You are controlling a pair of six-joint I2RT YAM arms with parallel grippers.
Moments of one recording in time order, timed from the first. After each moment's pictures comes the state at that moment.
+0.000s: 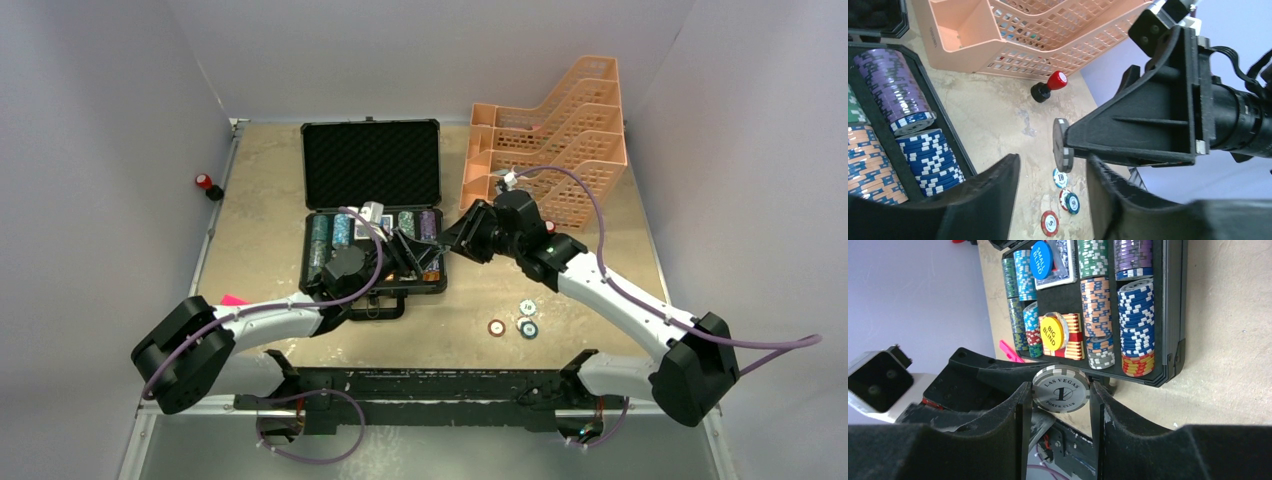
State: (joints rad) left arm -0.82 1.28 0.45 0.80 -0.03 -0.84; right arm 0.65 1.22 0.90 -0.27 -0.11 1.09
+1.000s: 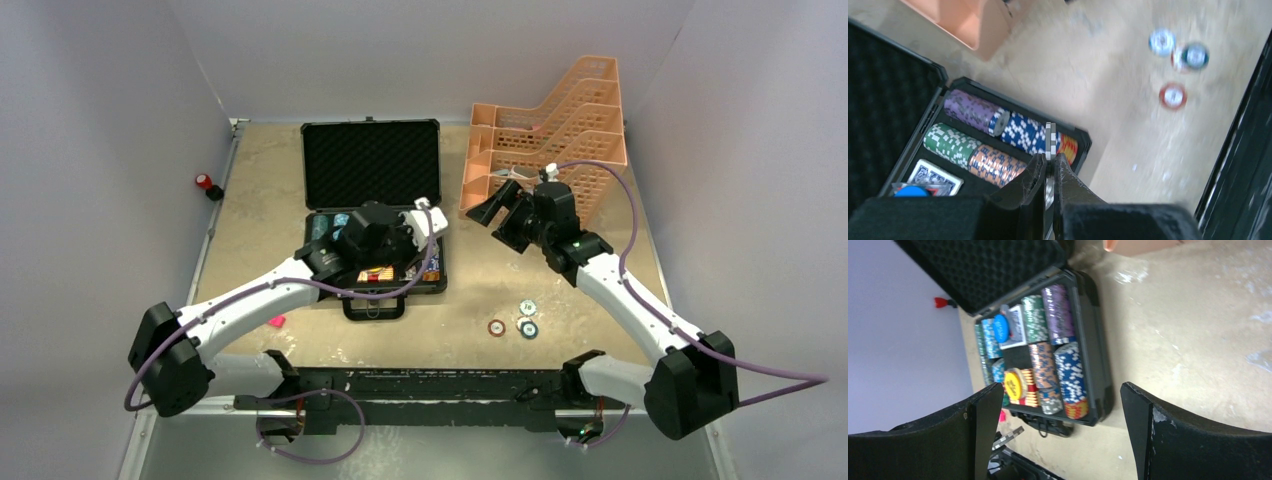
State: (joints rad) left arm -0.83 1.26 0.96 -0.24 0.18 0.23; right arm 0.39 1.16 0.83 -0.23 -0.13 0.96
